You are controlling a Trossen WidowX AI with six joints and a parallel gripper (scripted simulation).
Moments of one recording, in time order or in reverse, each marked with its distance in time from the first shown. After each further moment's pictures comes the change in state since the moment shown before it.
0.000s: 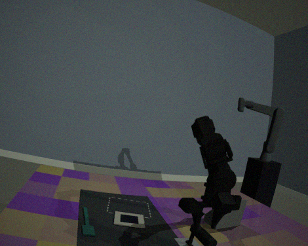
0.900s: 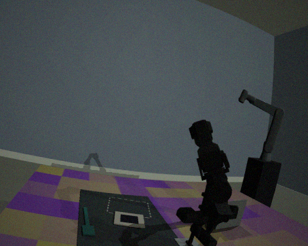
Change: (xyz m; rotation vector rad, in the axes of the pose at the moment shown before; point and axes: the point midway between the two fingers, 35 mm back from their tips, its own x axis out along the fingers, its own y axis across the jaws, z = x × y) arm 0.031 0.001 -0.002 0.000 0.005 0.002
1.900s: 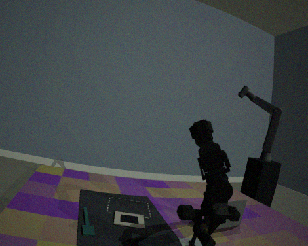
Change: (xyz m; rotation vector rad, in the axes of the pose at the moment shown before) arm -0.001 0.001 0.001 0.227 -0.001 -0.004
